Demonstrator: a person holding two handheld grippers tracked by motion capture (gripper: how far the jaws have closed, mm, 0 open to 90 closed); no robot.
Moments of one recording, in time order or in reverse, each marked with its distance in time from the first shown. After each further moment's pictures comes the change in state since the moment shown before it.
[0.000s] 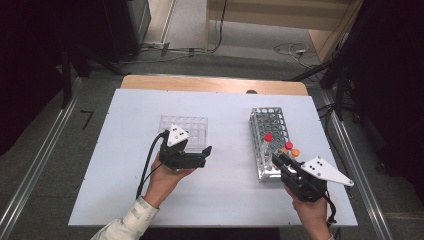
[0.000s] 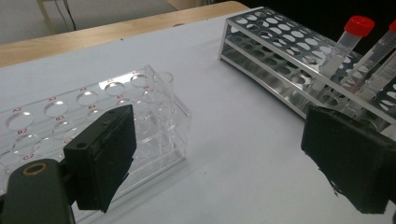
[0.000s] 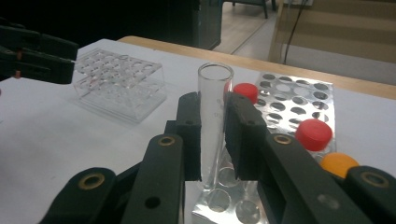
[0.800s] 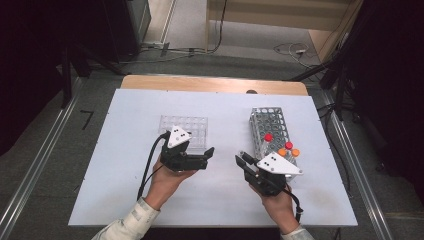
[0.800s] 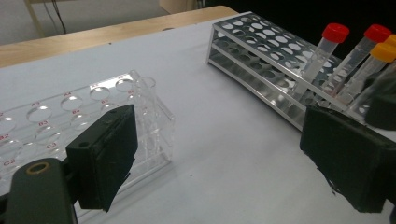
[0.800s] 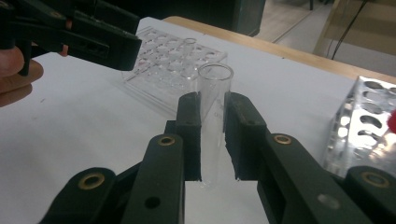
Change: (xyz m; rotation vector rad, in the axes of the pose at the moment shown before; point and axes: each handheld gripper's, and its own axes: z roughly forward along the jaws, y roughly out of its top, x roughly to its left) left arm -0.008 0.002 -0.003 -0.016 -0.039 -0.004; right arm 0.055 -0.002 0.060 0.071 0.128 -0.083
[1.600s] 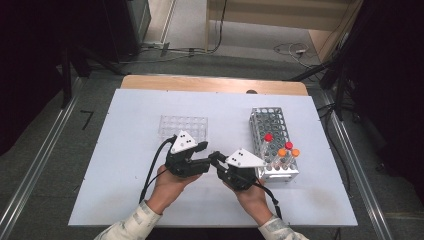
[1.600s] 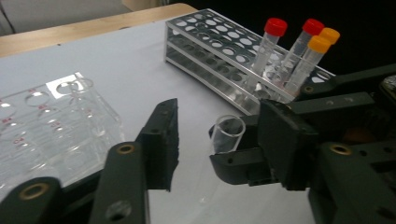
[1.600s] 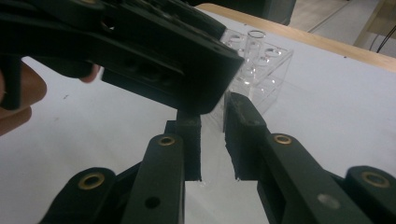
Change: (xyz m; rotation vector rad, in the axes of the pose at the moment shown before) left arm -0.015 -0.002 -0.002 0.014 -0.144 0.031; right arm 0.035 0.006 0.052 0.036 0.086 -0.036
